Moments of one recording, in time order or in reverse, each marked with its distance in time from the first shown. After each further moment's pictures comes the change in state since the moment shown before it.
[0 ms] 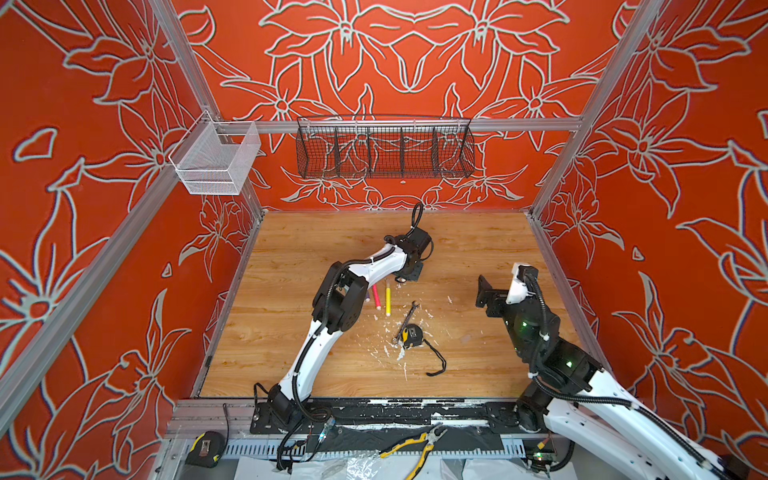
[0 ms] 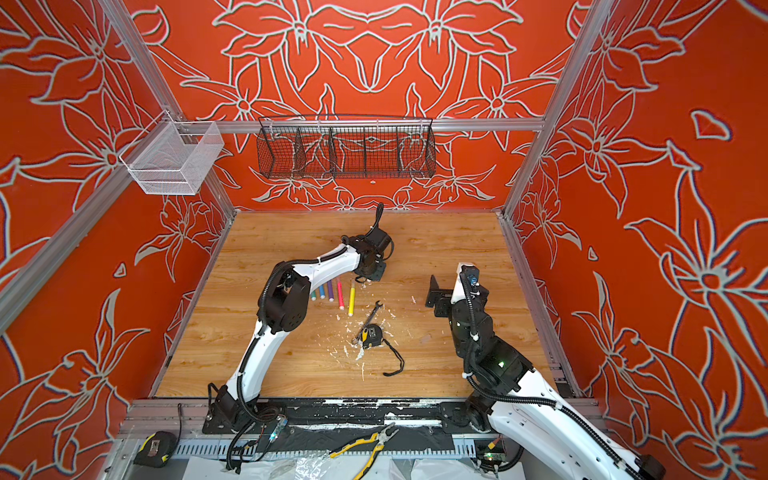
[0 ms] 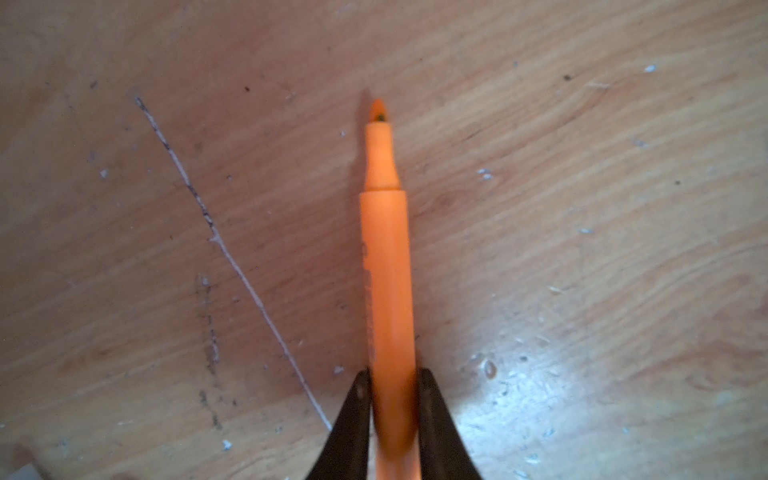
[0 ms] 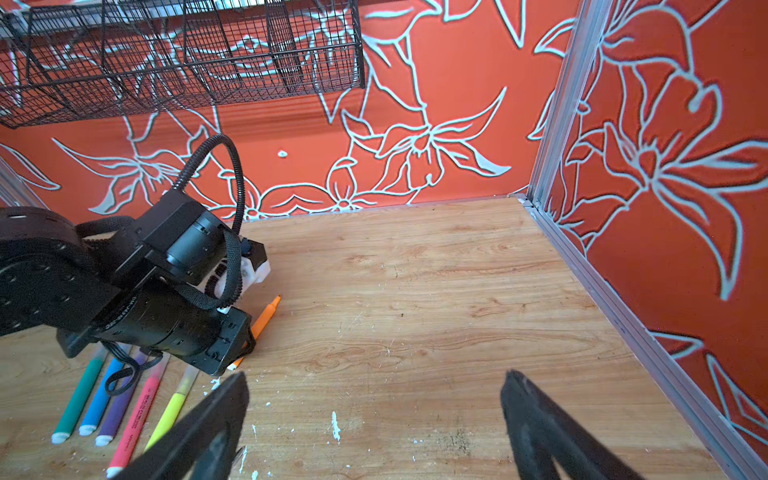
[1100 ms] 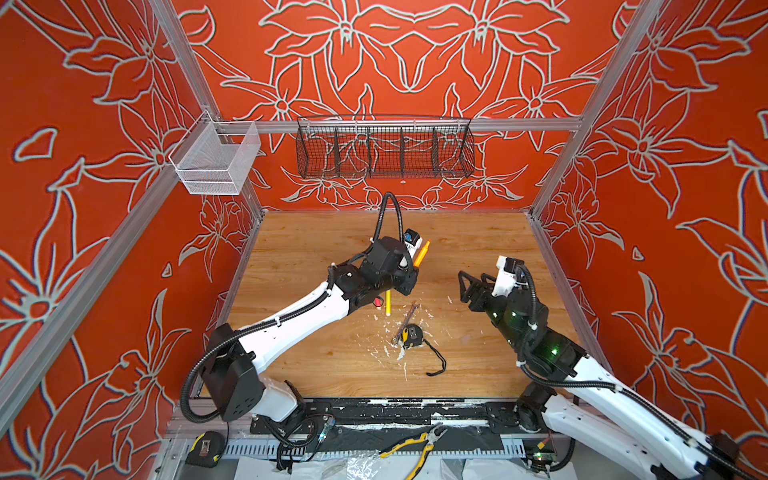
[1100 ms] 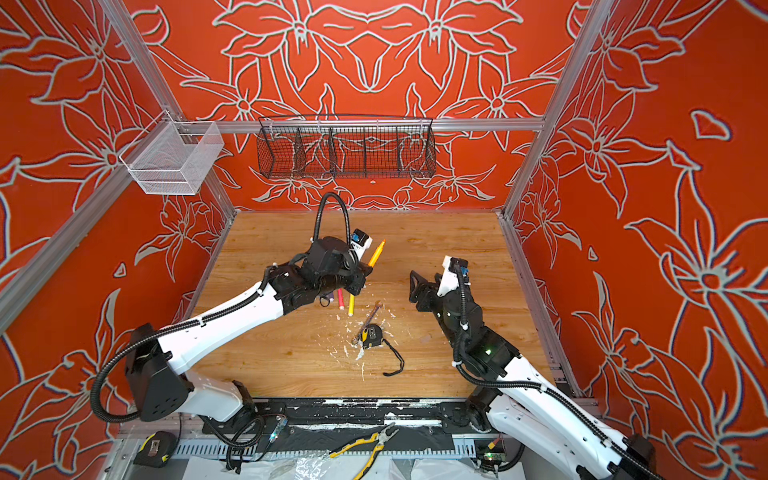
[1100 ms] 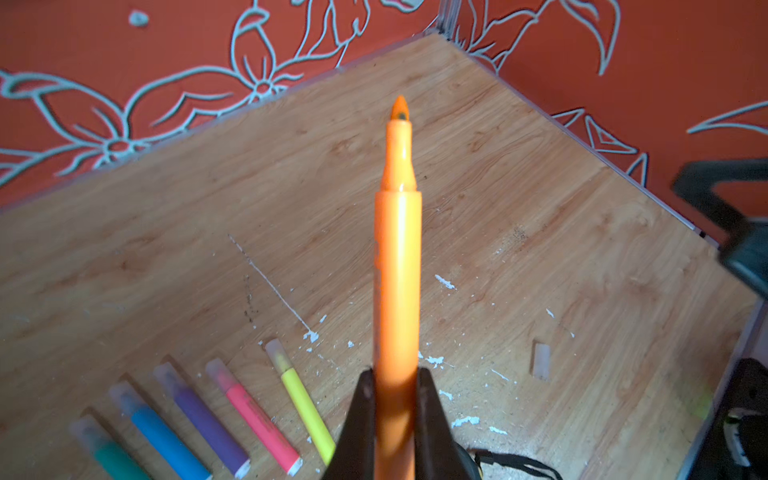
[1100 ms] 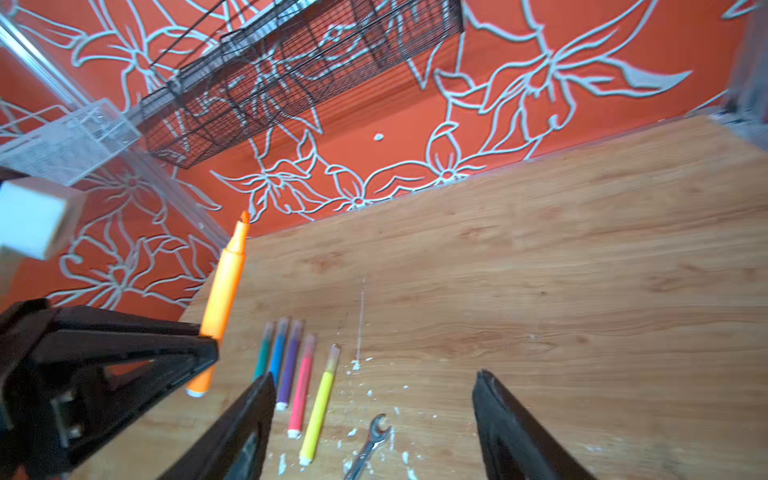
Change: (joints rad) left arm -0.166 -0.967 -0.790 0.446 0.102 0.100; right arm 0.011 0.136 0.025 0.148 -0.325 0.280
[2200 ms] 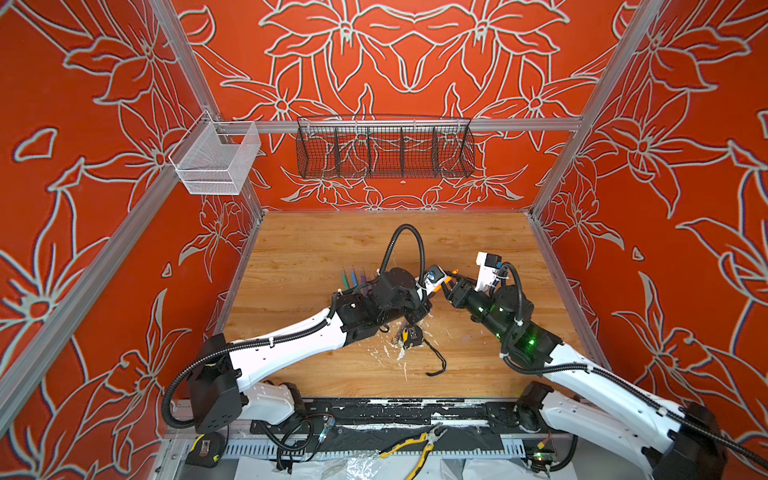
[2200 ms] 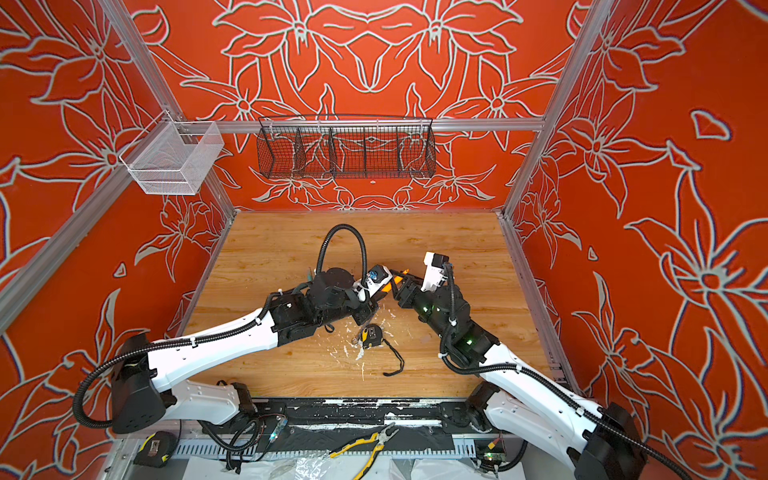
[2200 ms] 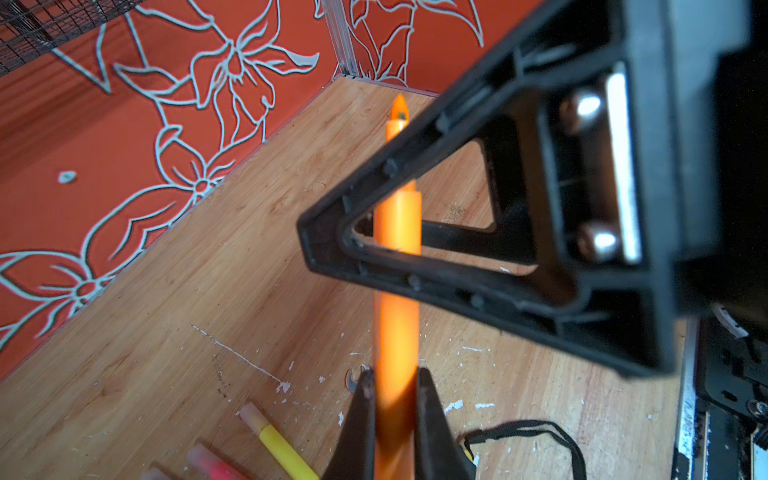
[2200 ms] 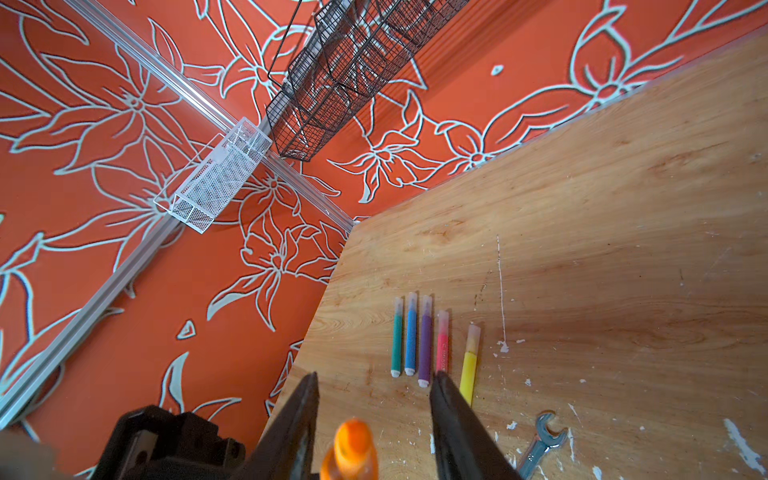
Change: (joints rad) left arm -0.179 -0.083 -0.154 0.171 -0.026 0.263; right arm 0.010 0.141 -0.042 0.299 -0.246 0.251
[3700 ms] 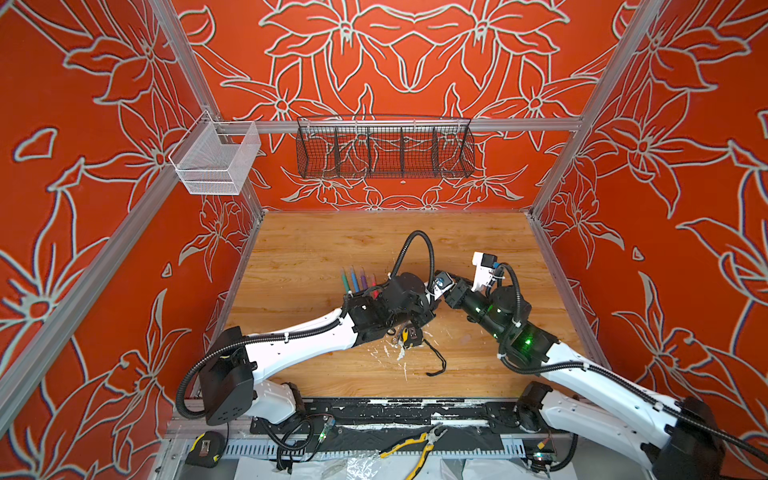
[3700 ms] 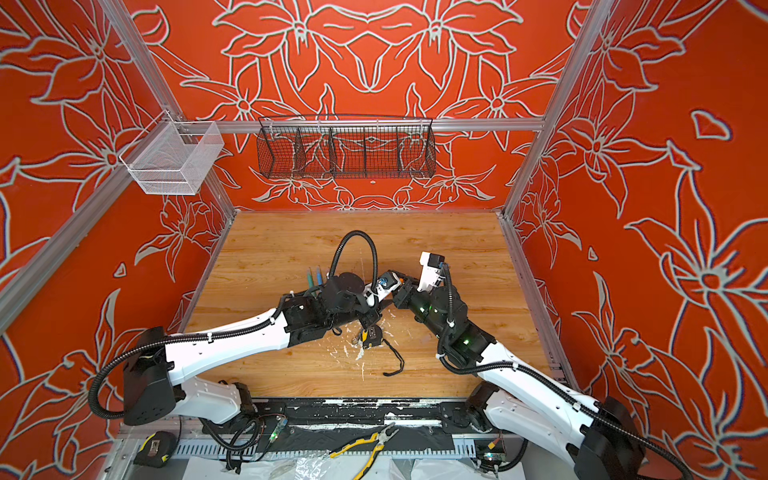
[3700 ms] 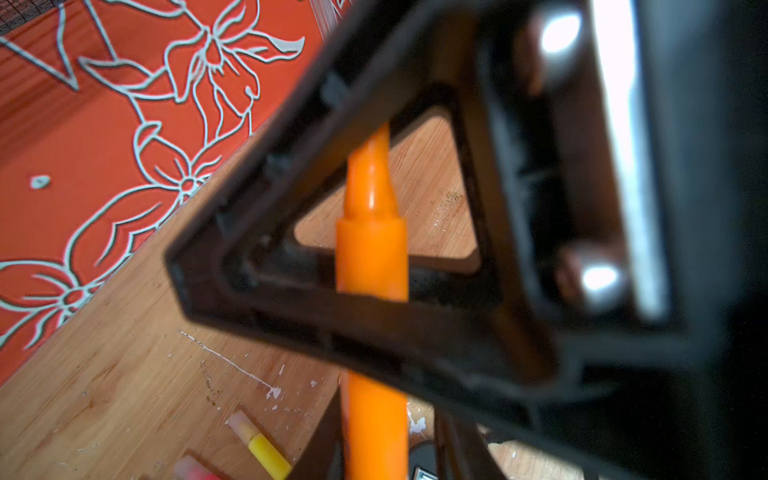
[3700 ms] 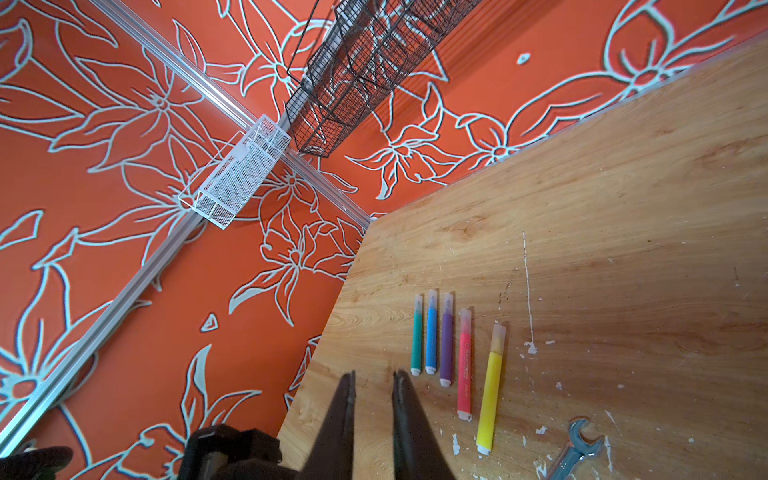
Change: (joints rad) left arm -0.031 0.069 0.002 0.034 -0.018 0.023; right arm 0.033 0.034 0.000 0.056 -0.019 0.022
